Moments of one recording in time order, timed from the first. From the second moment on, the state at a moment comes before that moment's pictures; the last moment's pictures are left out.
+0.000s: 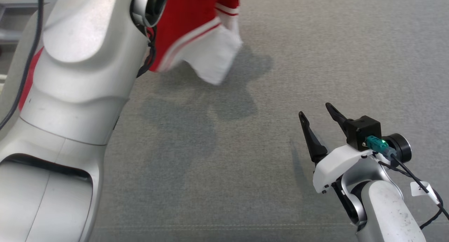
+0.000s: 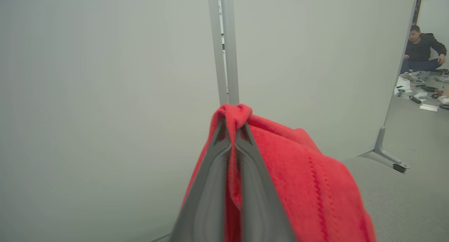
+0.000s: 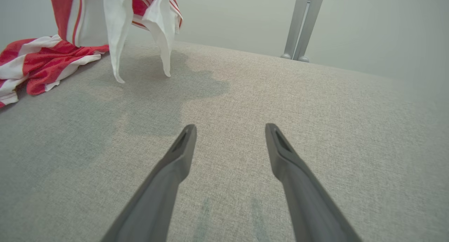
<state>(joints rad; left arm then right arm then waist) -1.34 0.07 -0.54 0.63 -0.59 -0.06 0.14 -0.21 -0.05 0.13 0.03 0.03 0.13 0.13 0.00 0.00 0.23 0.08</state>
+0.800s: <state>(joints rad) -0.93 0.18 -0.61 0.73 -0.79 0.06 0.11 -0.26 -0.05 0.11 0.08 0.05 0.13 0.08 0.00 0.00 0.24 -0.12</state>
